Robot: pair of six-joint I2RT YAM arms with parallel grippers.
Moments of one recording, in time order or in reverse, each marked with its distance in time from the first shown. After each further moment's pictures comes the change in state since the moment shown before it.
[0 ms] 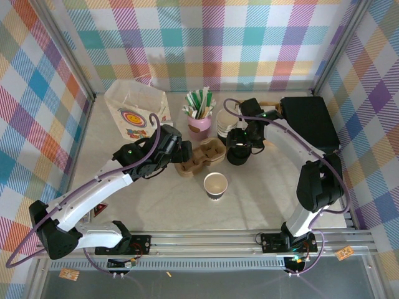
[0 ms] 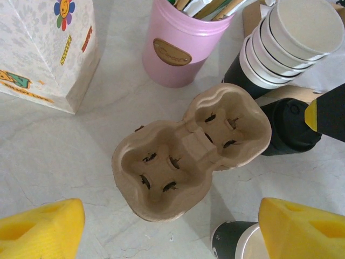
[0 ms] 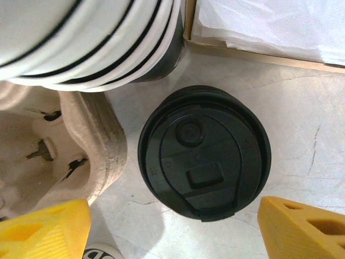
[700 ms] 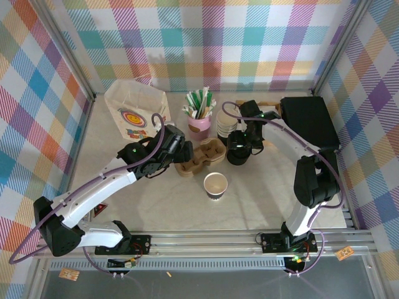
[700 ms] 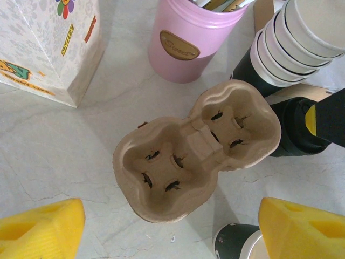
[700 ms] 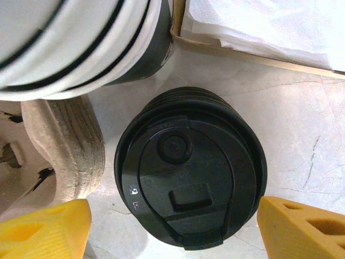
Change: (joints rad) left arm 0.000 0.033 0.000 -0.002 -0.005 -0.026; right arm -0.013 0.040 -0.023 0.029 0.005 -0.056
